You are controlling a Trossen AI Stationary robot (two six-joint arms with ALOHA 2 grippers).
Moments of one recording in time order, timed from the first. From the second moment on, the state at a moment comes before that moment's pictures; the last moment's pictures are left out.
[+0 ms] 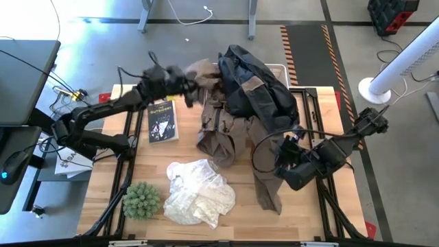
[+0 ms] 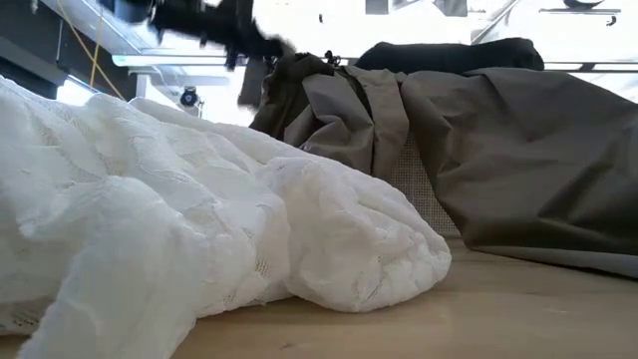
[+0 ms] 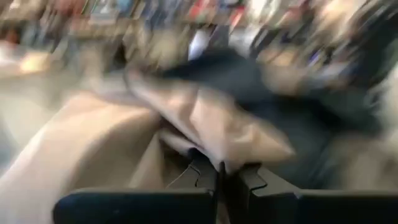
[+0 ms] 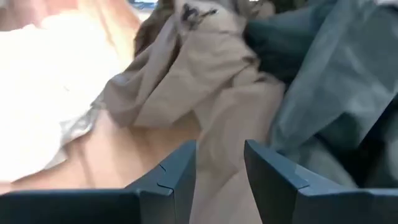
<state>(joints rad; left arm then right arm) 0.58 1.22 0.92 0.22 0.18 -0.04 0.59 1.41 1.49 -1.37 0.84 0.81</state>
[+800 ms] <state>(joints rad) 0.60 1.99 1.57 -0.09 0.50 -0.23 -0.48 1.45 1.49 -0.81 0.26 0.23</state>
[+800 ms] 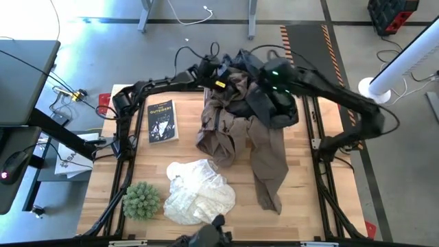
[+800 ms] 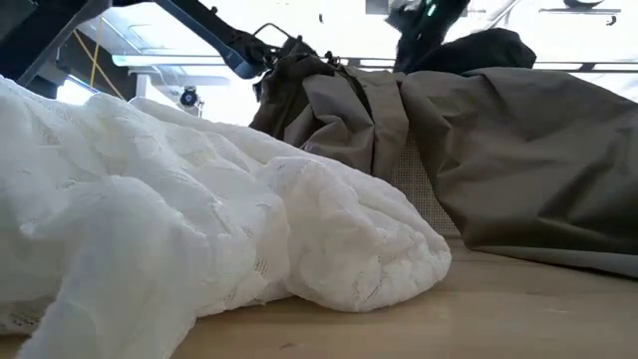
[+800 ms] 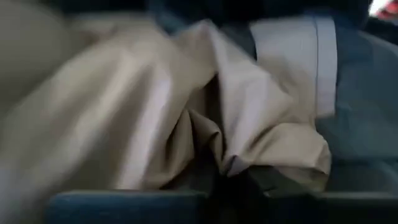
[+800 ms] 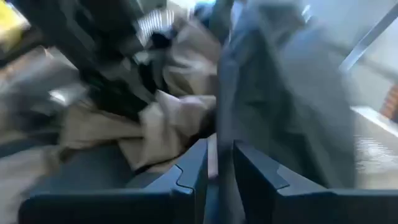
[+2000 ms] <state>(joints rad) 0.49 1.60 1.59 -0.52 -0.13 0.08 -0.39 1.41 1.63 -0.96 0.24 0.20</state>
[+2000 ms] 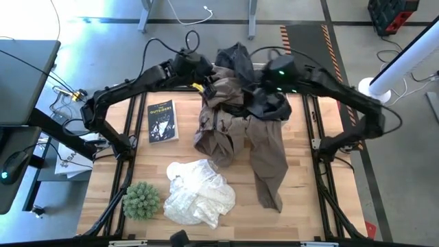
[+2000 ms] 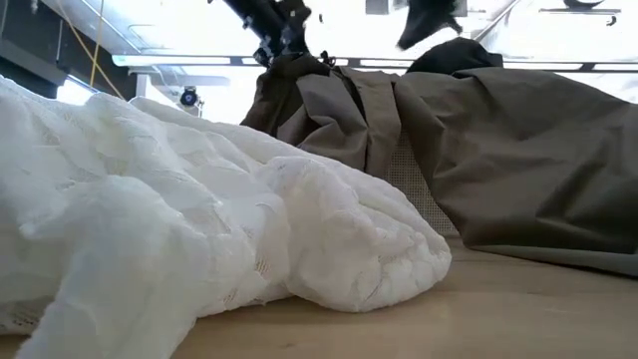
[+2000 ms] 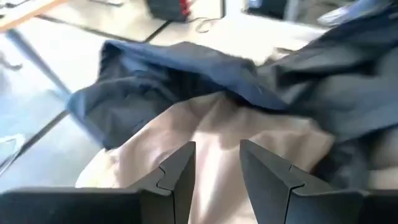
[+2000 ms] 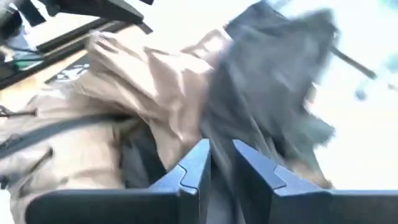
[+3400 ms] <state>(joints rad) 0.47 1.54 1.56 -0.54 -0.09 0.18 -0.42 1.48 1.59 -1.09 0.17 0.25</state>
